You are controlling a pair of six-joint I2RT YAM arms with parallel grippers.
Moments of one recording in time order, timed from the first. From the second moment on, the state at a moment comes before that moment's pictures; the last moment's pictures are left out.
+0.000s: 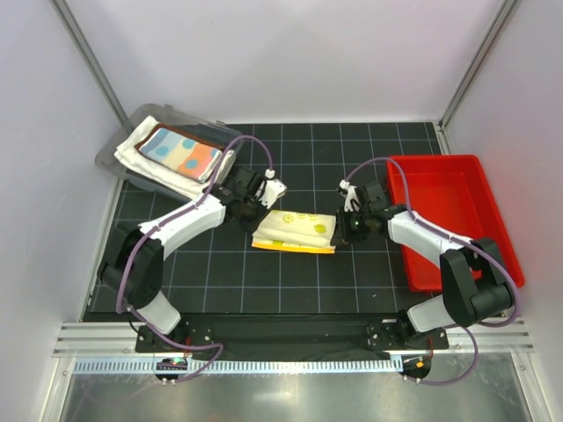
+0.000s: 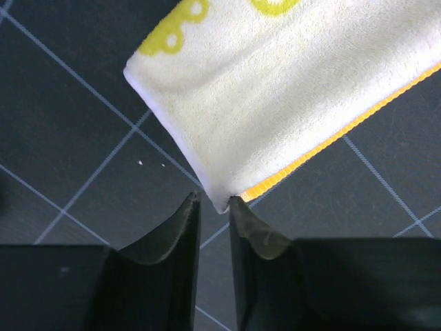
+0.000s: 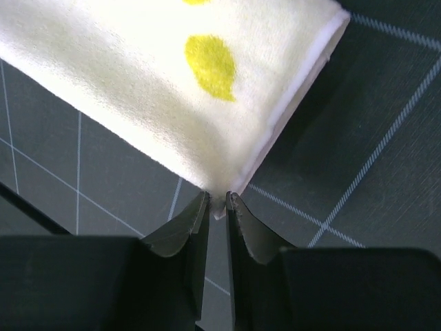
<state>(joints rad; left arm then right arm) -0.60 1.63 1.15 -0.58 0.06 0.21 0.35 1.44 0.78 -0.35 -0.37 0.24</state>
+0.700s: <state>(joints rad) -0.61 1.58 1.10 -0.44 0.11 -0.17 0.36 1.38 0.75 -0.24 -0.32 0.57</state>
